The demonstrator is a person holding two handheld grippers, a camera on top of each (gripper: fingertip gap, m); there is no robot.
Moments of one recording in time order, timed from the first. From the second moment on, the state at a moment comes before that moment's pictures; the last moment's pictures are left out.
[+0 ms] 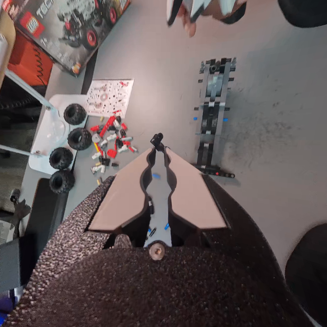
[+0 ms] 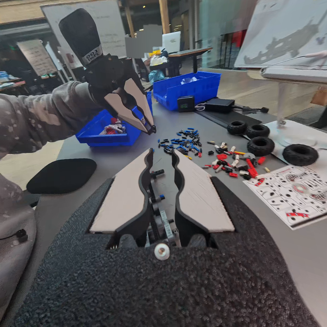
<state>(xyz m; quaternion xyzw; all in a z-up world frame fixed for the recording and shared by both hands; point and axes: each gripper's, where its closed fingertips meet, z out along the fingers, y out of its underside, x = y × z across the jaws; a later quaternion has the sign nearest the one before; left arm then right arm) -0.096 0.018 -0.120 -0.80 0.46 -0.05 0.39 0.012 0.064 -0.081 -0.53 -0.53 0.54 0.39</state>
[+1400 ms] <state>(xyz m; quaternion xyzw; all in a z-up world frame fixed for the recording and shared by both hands) -0.035 0.018 -0.095 -0.77 0.23 -0.31 0.51 -0.040 0.021 -0.094 -0.39 -0.70 0.48 0.35</state>
